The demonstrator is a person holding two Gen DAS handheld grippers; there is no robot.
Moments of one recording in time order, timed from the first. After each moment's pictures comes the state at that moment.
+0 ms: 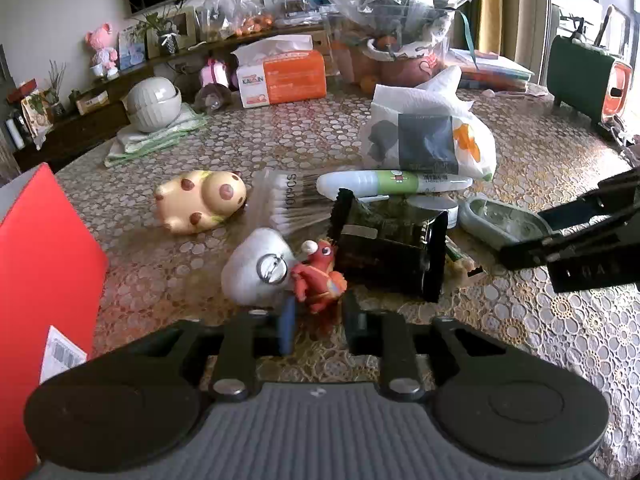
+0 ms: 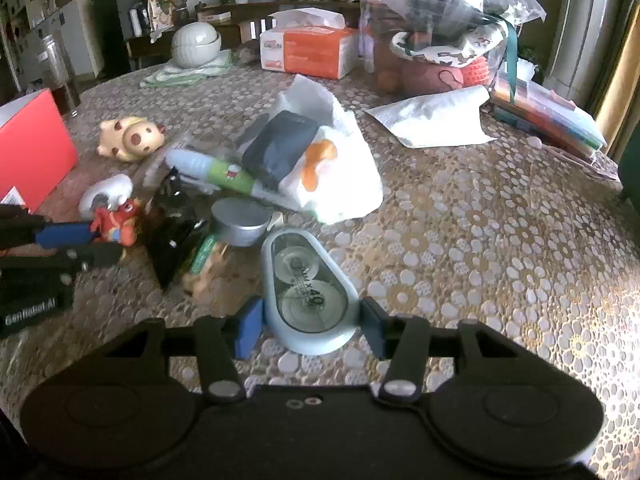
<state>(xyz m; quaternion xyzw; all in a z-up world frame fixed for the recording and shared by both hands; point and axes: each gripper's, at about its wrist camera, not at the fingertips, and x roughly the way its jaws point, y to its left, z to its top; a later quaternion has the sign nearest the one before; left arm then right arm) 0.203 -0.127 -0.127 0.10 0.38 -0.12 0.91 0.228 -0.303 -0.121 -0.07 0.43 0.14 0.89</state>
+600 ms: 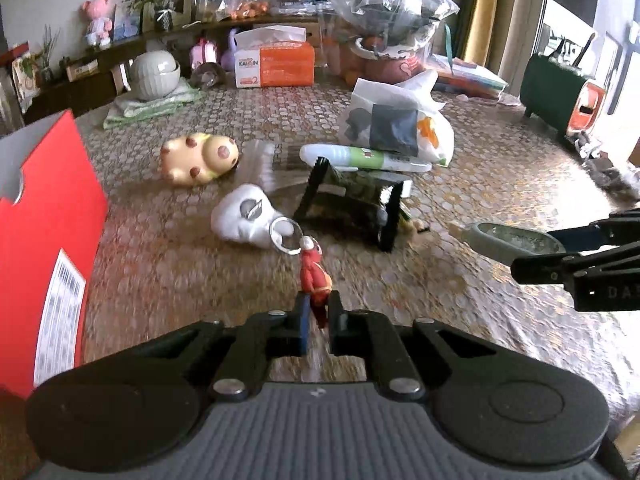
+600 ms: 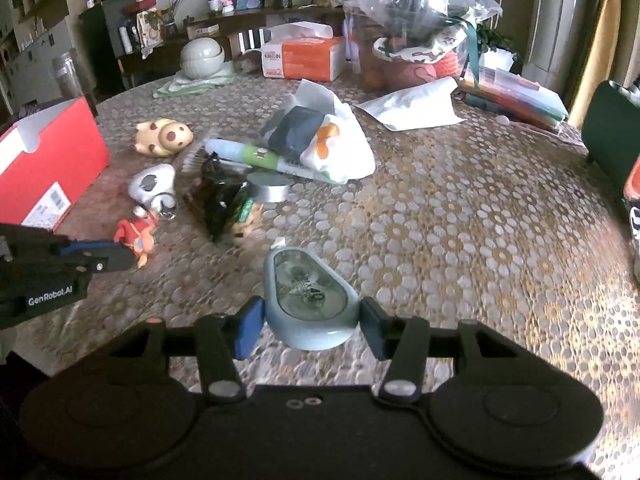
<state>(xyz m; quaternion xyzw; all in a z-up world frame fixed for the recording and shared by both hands) 0.156 -0.106 -0.112 0.04 0.40 -0.15 0.90 0.155 -0.309 -0.090 -0.02 0.43 0.12 0.90</state>
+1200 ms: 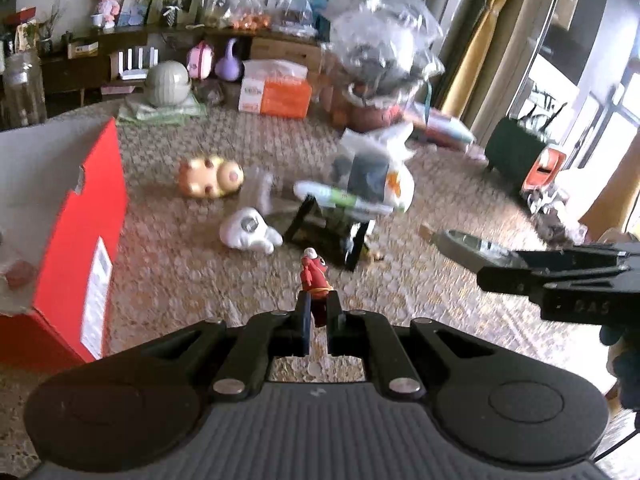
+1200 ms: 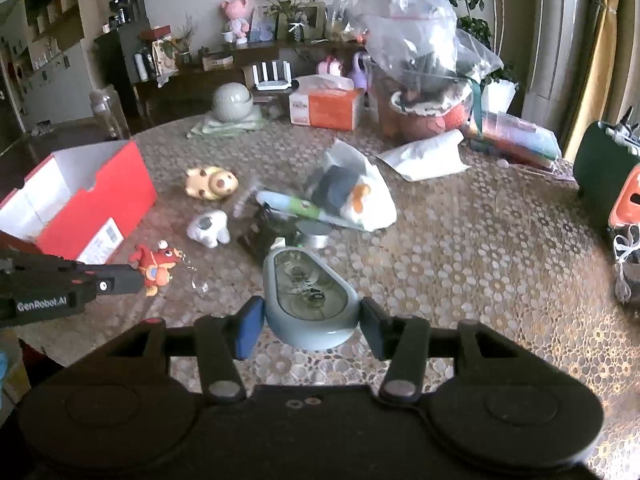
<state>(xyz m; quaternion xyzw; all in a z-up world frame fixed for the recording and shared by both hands) 0.122 -0.064 -0.052 -0.05 0.38 -0.18 0.90 0.123 -0.287 -0.027 -0.02 0.39 0.14 0.91</state>
